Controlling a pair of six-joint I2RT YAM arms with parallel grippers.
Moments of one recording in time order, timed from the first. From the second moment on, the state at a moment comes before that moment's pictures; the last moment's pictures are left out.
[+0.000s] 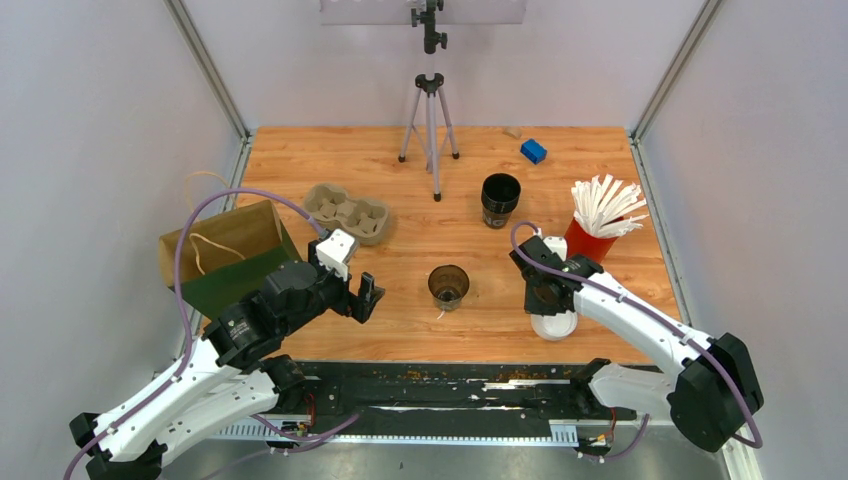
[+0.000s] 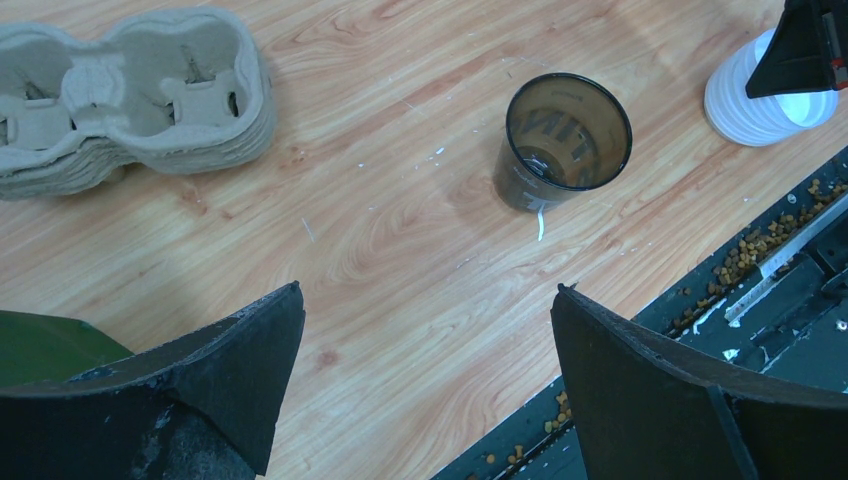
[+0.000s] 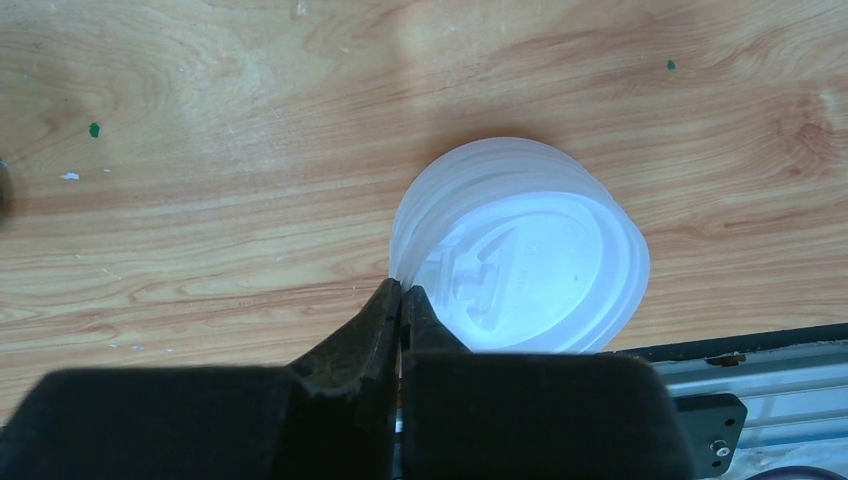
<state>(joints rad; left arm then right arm) -0.86 0.59 0.72 -0.57 -0.17 -0.19 0.62 1.15 0.77 -0.90 0.30 0.68</state>
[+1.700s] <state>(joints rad) -0.86 0.59 0.72 -0.57 -0.17 -0.19 0.62 1.11 0.77 -0.90 0.26 0.66</state>
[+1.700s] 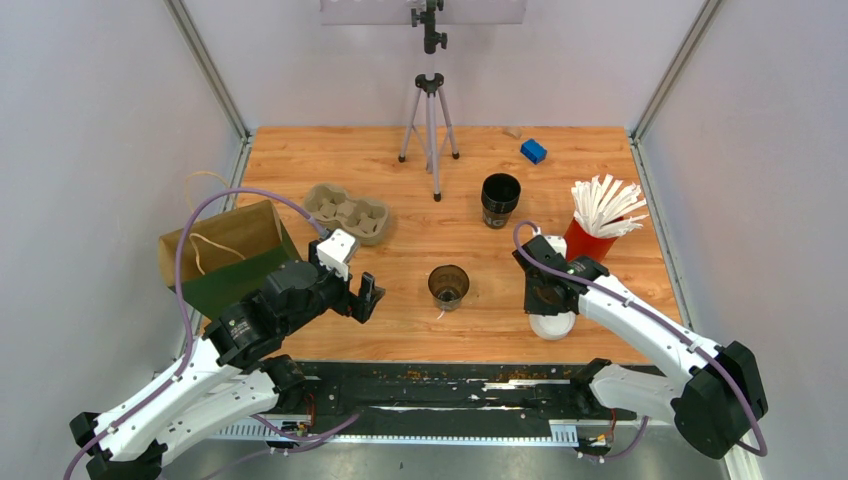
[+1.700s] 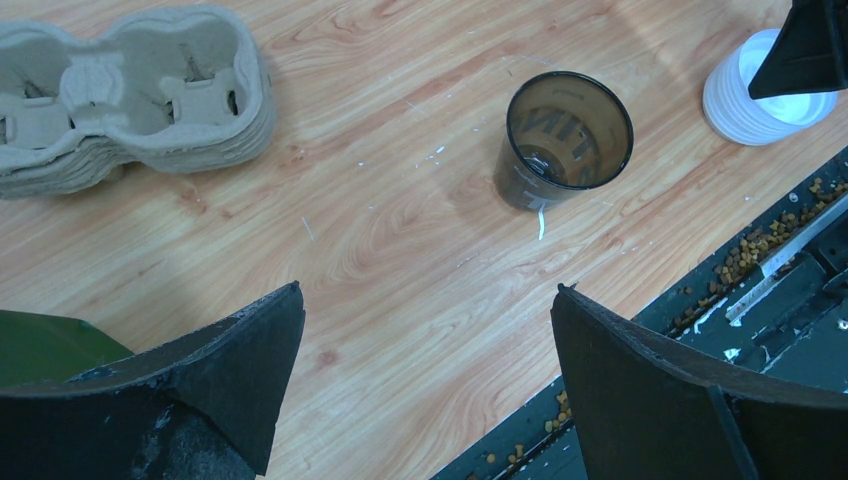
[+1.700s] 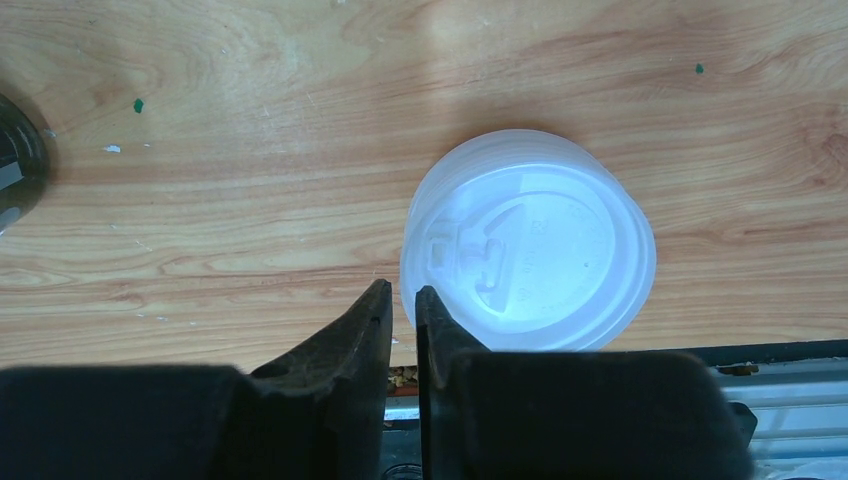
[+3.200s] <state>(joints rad) -0.86 0.59 0.72 -0.57 -0.17 -0.19 0.62 1.19 0.77 -0.88 0.25 0.65</state>
